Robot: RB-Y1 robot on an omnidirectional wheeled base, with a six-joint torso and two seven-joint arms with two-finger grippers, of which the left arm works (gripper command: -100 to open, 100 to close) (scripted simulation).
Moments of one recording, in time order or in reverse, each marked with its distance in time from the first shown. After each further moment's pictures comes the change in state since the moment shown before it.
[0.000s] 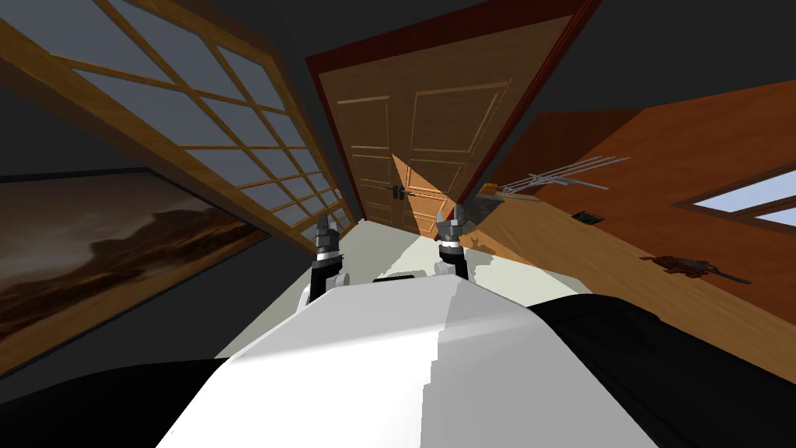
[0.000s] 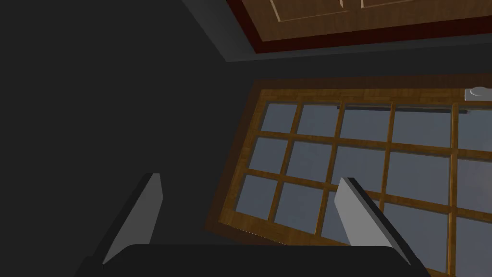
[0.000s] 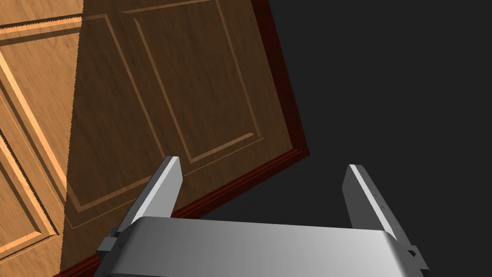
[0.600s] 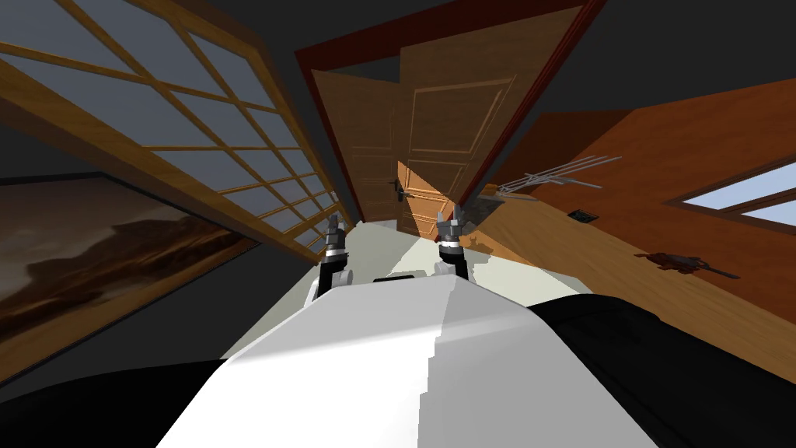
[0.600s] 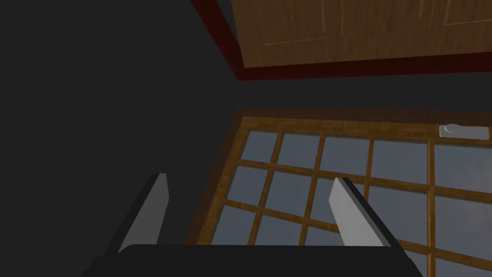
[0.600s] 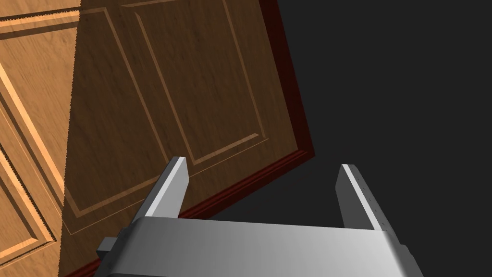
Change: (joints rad) arm -0.080 0.045 -0.013 0.123 0.035 -0.005 -0.008
